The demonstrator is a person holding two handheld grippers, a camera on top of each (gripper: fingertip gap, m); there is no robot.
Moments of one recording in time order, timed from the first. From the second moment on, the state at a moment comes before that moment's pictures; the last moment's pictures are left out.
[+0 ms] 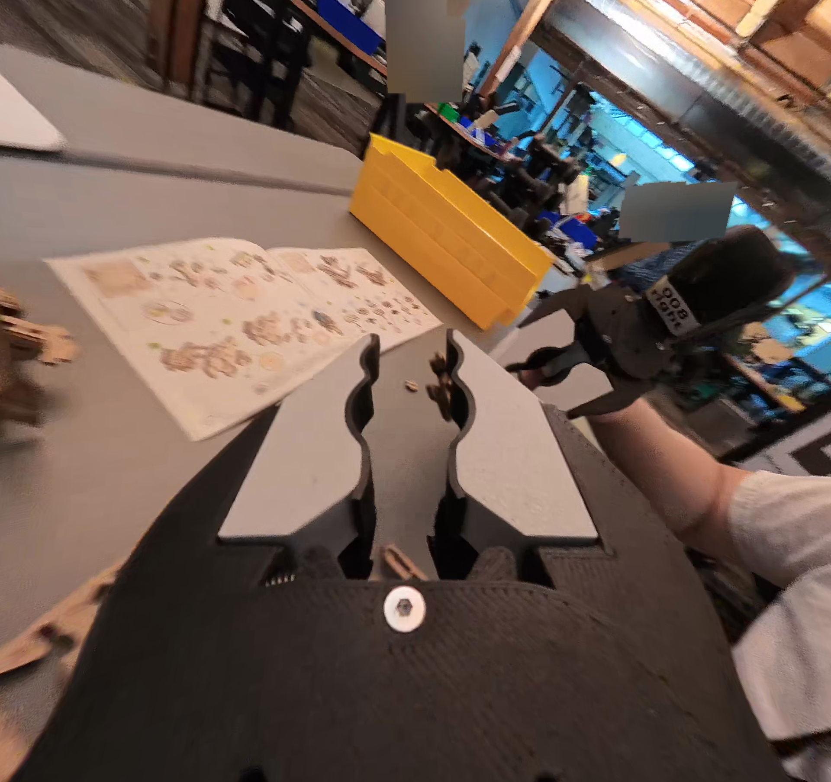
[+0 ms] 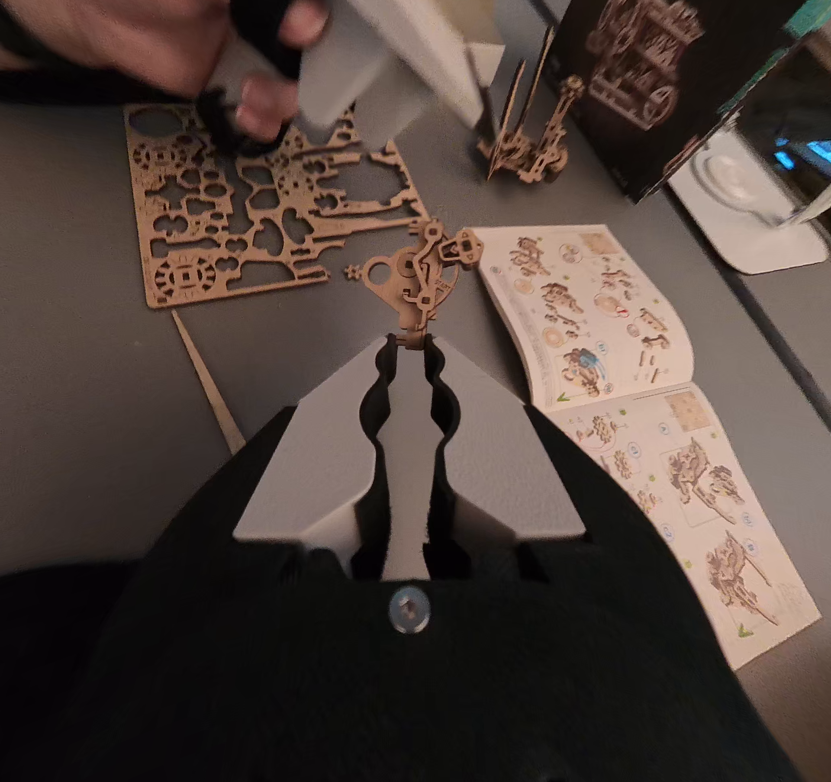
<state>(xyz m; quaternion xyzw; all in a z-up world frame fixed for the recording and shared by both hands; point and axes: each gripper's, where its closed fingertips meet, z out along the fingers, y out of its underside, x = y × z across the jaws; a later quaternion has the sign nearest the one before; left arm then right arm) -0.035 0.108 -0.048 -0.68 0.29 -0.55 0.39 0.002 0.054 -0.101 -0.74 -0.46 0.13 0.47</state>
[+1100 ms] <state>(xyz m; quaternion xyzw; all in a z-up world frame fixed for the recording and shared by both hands) -0.052 0.112 -0.097 -0.74 0.40 -0.44 0.29 0.008 0.038 -0.154 -0.69 -0.57 0.19 0.40</state>
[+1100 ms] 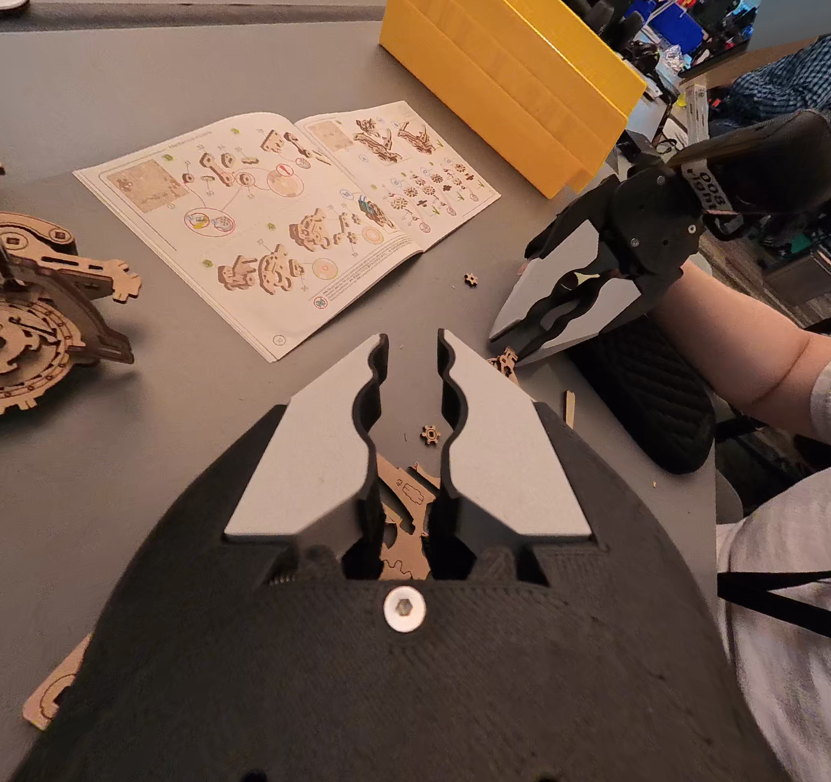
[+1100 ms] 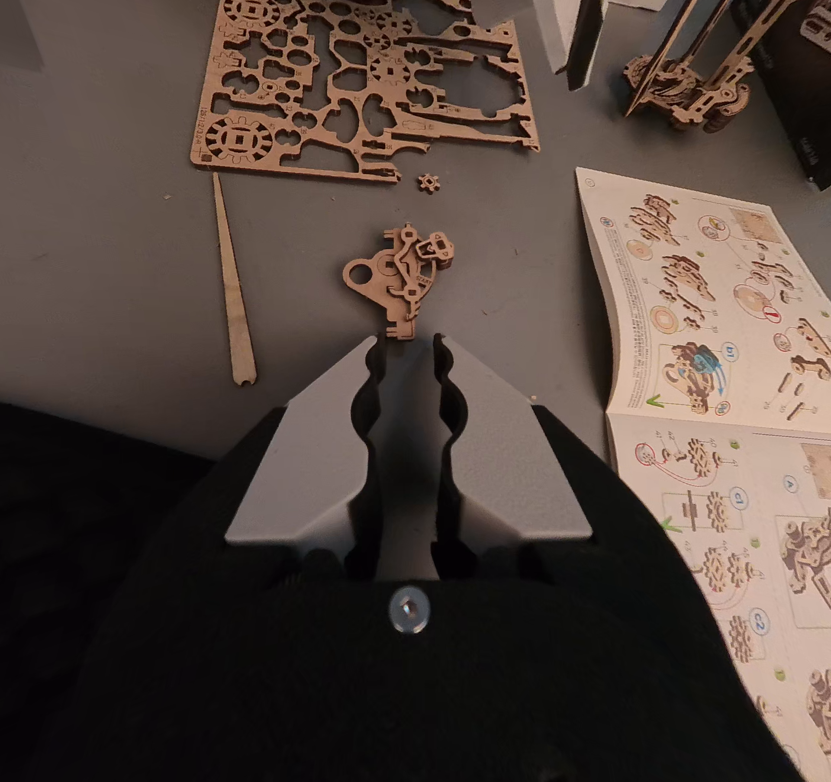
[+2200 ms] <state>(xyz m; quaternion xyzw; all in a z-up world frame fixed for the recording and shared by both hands) -0.054 0.107 -0.113 -0.76 0.44 -0.41 0.27 0.012 0.047 -0.134 -0.67 -0.56 0.17 0.46</state>
